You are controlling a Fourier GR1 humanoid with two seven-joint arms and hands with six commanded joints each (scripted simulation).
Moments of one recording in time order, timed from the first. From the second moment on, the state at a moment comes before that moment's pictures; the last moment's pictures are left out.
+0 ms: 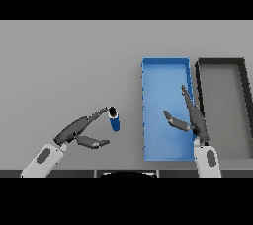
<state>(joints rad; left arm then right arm) -0.07 0.56 -0.55 -1.72 0.11 -0.19 0.06 0.06 -0.18 0.08 -1.69 0.15 0.09 -0.05</state>
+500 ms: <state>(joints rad) -0.15 0.34 -0.58 -1.50 0.06 -0.14 -0.01 0.09 -0.17 0.08 -1.70 0.14 0.09 -0.07</state>
